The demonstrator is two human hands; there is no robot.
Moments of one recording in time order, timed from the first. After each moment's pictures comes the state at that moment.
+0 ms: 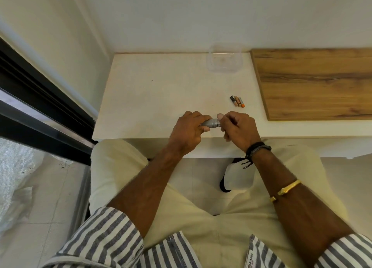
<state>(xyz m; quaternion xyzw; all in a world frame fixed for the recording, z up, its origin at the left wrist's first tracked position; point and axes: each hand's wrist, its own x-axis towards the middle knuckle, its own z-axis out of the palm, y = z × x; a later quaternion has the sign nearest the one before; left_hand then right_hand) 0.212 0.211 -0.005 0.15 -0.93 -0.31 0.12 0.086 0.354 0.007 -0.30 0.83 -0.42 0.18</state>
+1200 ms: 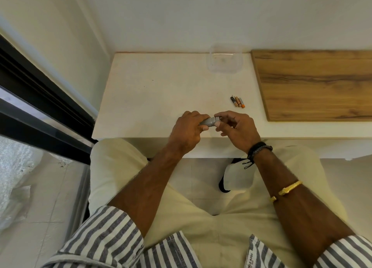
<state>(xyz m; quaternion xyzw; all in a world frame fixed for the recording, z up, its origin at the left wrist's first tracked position) 0.212 0.210 -0.004 0.18 -0.92 -0.32 0.10 0.084 0.357 0.004 -0.36 0.79 -0.46 0.21</state>
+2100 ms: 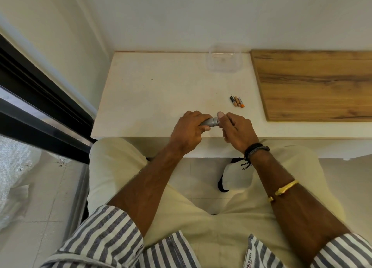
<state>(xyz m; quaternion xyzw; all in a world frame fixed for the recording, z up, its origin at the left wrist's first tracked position) 0.211 0.215 -0.004 0.17 -0.92 -0.34 0.12 0.090 0.354 0.005 -0.32 0.85 -0.38 0.19</state>
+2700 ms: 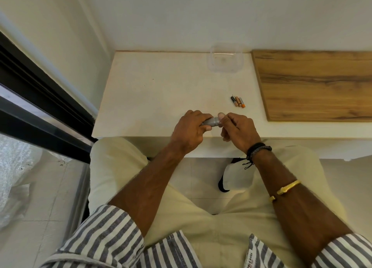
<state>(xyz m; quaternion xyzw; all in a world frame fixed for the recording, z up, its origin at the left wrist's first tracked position) 0.212 0.215 -0.002 0.17 -0.92 -0.34 0.12 0.088 0.357 0.005 -0.32 0.82 -0.42 0.21</state>
